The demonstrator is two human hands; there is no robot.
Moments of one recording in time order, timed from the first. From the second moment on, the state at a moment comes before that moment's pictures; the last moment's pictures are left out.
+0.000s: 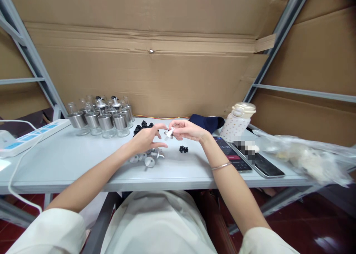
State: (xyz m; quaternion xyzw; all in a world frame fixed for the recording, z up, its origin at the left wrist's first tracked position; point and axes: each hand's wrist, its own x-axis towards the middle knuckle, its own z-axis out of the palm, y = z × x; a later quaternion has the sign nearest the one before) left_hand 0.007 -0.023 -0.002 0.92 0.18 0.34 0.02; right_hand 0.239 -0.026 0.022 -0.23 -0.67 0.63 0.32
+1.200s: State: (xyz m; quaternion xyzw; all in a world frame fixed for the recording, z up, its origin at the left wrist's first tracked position) left_hand -0.024 0.032 -0.005 0.90 0.37 0.20 0.01; right_hand 0.236 -0.022 0.023 -0.33 -0.65 0.54 0.41
